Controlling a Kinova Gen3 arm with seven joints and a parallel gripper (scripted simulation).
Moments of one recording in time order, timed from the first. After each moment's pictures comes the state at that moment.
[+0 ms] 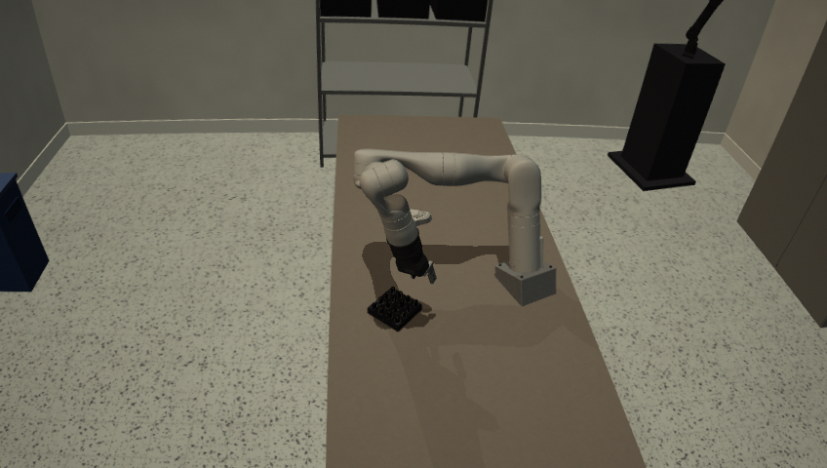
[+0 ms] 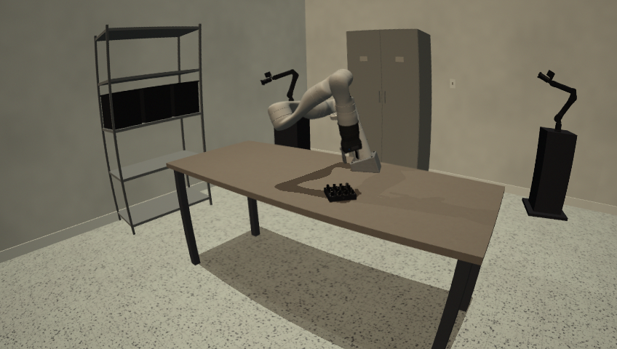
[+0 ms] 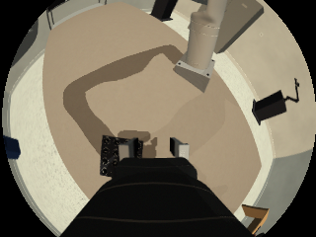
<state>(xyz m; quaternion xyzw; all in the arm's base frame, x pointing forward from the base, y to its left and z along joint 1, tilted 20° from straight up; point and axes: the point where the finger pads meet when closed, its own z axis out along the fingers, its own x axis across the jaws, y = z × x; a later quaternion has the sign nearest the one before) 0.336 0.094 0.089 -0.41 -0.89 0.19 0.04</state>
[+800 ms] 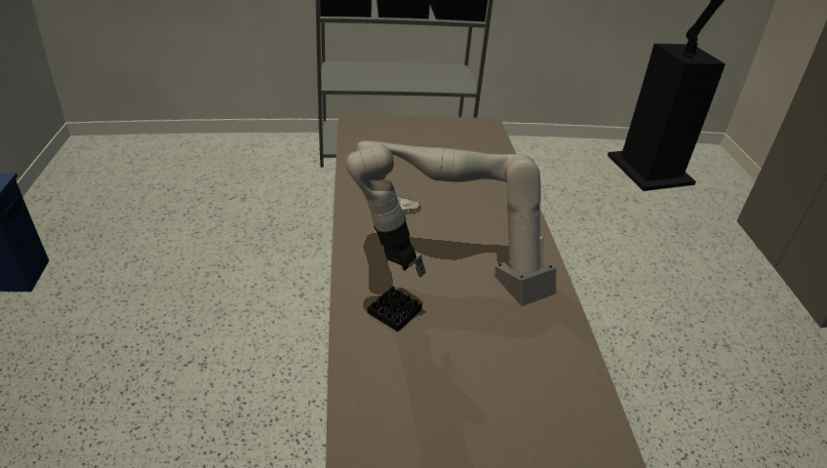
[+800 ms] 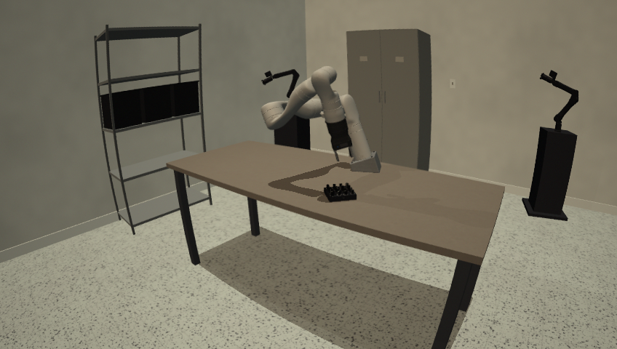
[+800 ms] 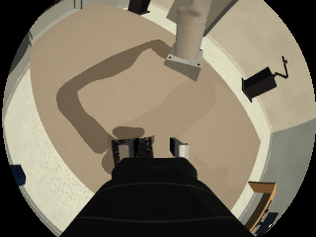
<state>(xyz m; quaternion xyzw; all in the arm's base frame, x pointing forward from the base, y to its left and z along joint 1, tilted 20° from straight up) 0.356 0.077 0.108 -0.49 -0.86 0.15 0.04</state>
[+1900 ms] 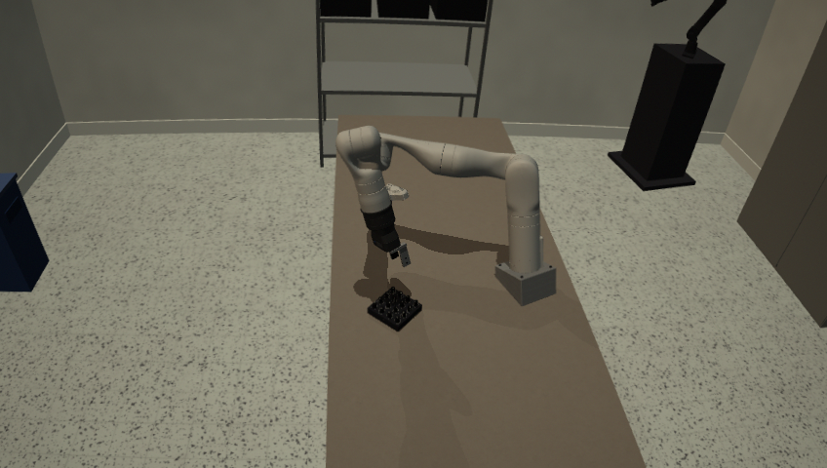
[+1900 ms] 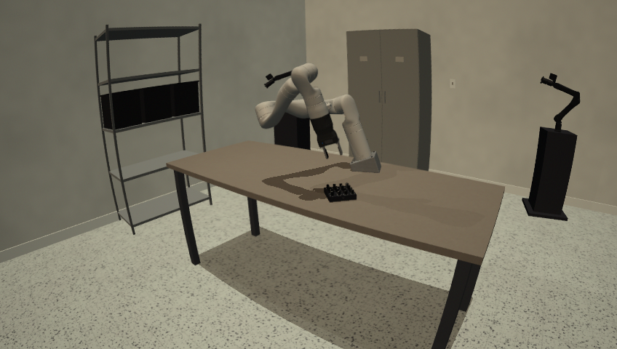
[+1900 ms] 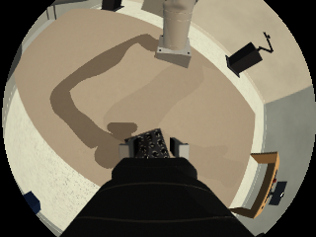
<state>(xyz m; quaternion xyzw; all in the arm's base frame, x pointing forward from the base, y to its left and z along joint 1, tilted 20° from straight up) 0.383 0.051 0.133 -0.59 -0.80 0.09 0.03</state>
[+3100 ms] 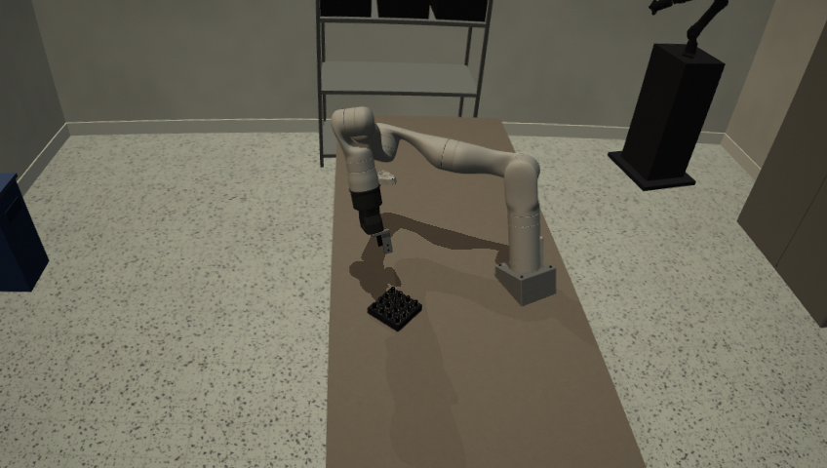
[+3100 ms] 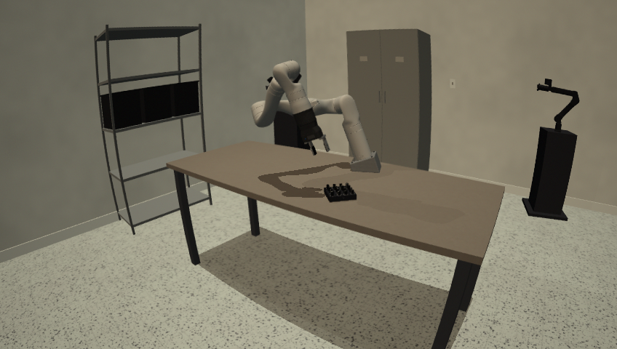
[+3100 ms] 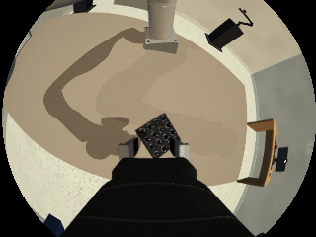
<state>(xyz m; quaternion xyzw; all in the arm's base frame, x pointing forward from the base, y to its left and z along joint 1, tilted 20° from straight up) 0.413 0.019 0.165 -0.67 -0.74 0.03 0.01</state>
